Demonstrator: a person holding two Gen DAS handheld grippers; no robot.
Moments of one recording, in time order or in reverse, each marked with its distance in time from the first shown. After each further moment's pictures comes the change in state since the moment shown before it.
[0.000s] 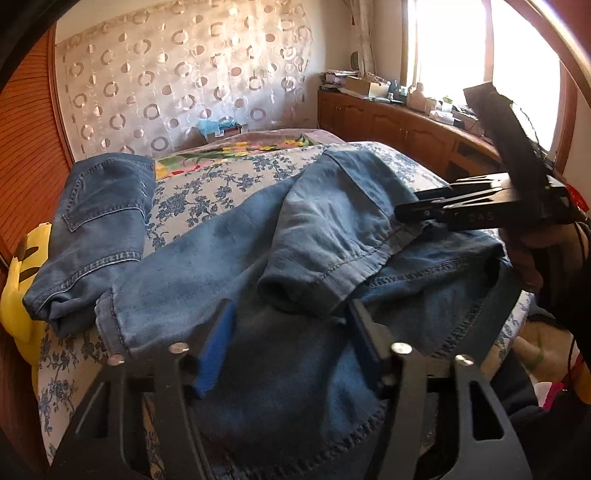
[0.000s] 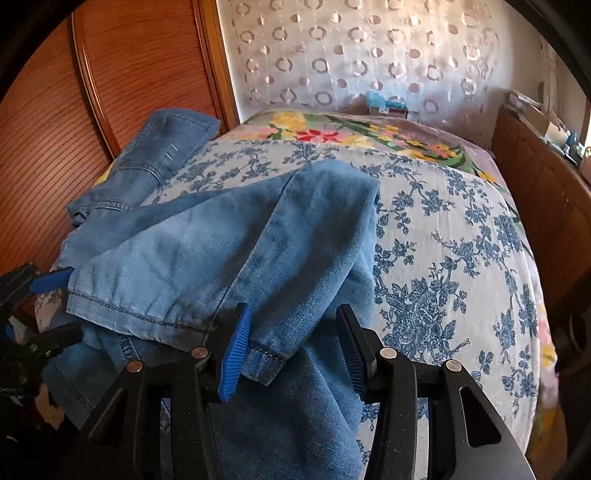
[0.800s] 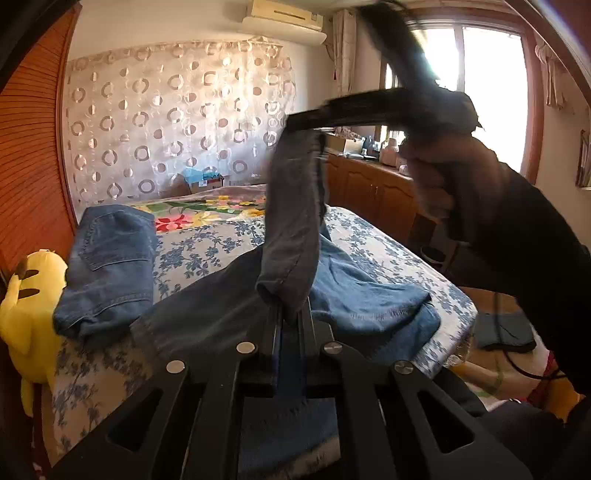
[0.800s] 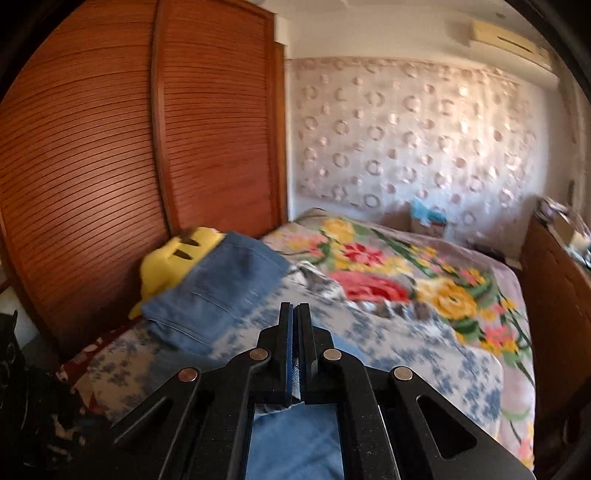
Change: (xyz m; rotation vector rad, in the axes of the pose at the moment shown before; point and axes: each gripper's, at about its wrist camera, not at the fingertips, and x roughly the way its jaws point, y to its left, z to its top) left arm -0.111 -0.002 -0.005 -0.036 -0.219 -0.107; right arm -0.129 0.137 0.151 -0.229 -0.323 0.117
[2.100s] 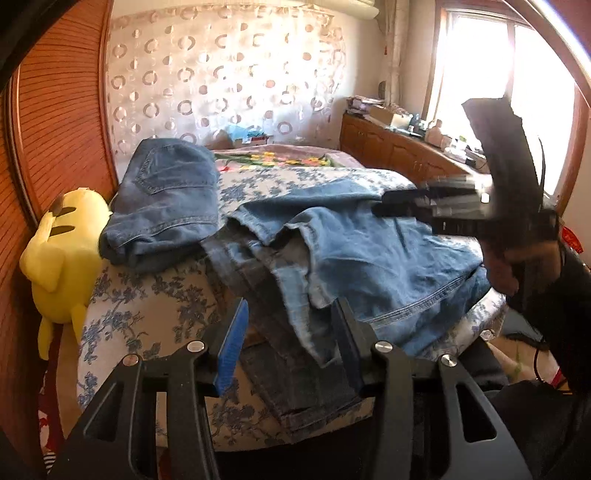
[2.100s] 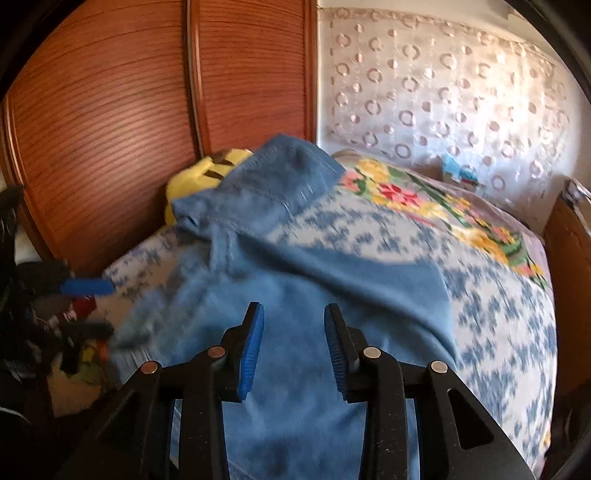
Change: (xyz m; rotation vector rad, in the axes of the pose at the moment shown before) left arm 0.001 0.052 -0.041 -0.108 0.134 0.109; right arm 0.036 -0.011 -0.111 -0.007 0.211 0.032
